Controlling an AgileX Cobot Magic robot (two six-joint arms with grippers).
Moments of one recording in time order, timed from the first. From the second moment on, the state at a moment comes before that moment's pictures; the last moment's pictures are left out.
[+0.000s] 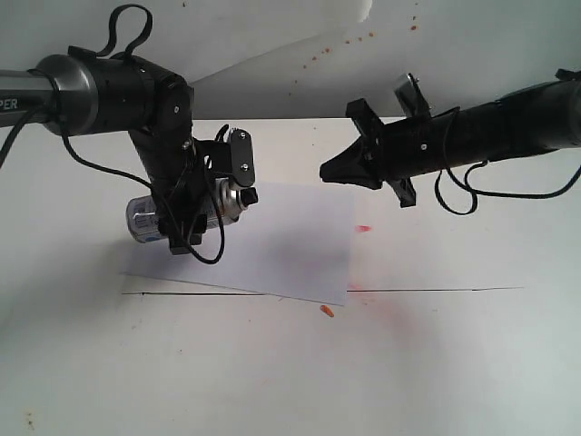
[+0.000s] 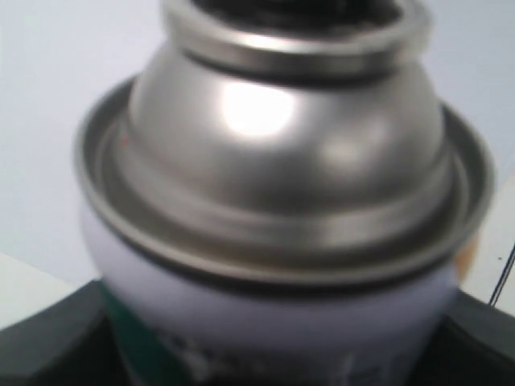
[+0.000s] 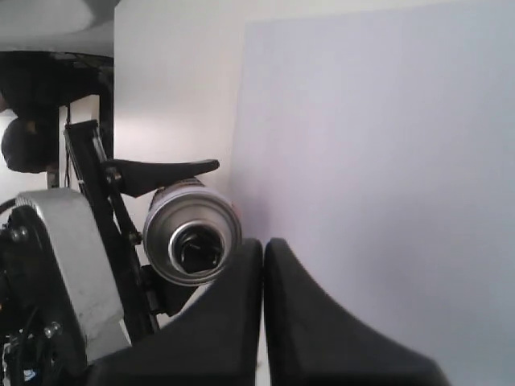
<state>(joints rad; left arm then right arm) -0.58 2.13 -1.54 0.14 0.87 0.92 0.15 2.14 -1.38 1.37 0.95 -0.68</state>
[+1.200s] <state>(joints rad) -0.58 2.13 -1.54 0.12 0.87 0.90 0.32 2.21 -1.38 1.58 0.88 -0.77</state>
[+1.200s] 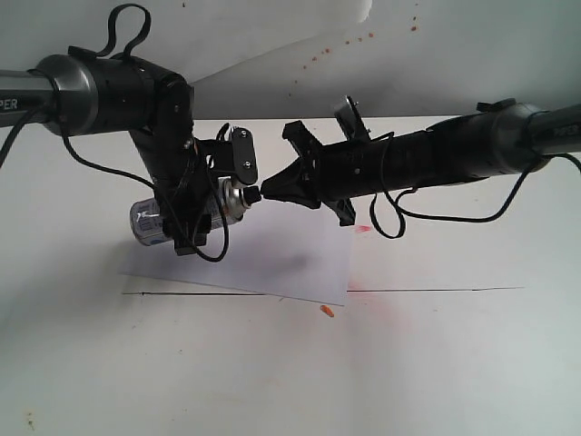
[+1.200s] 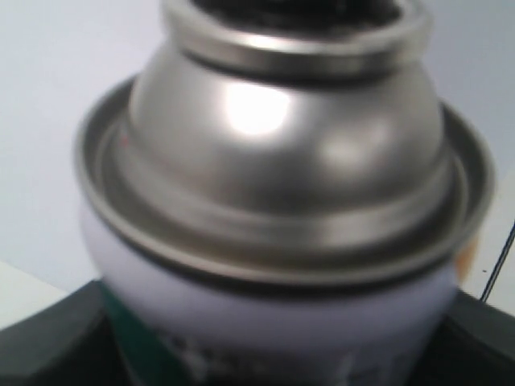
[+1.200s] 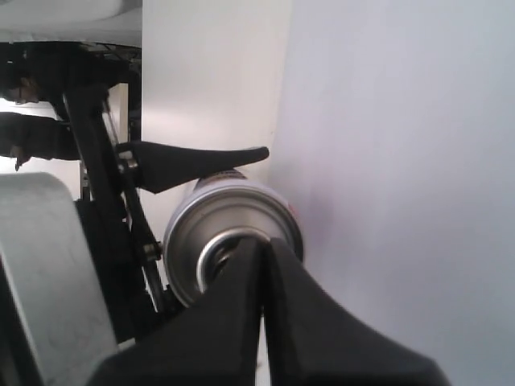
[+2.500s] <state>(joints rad) -0.57 2.13 -1.54 0.14 0.89 0.90 0.36 2.21 -1.38 1.51 0.79 -0.78</state>
